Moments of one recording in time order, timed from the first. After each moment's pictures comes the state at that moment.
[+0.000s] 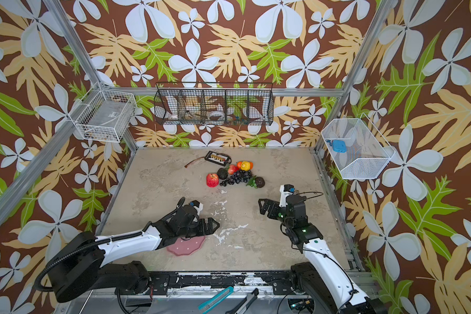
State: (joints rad) left arm -0.79 1.34 0.50 0.05 0.16 -0.90; right arm 0.21 0.84 0.46 -0.17 -0.21 0.52
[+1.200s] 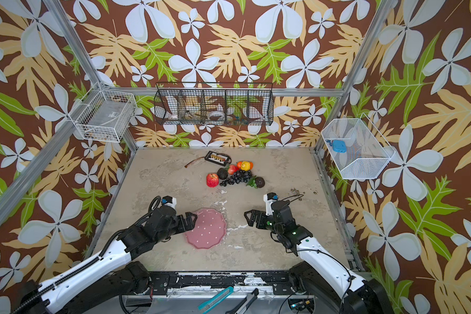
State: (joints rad) left arm -0.67 0.81 0.50 -0.47 -0.16 -0.88; right arm 0.46 0.94 0.41 -0.11 -0.26 0.64
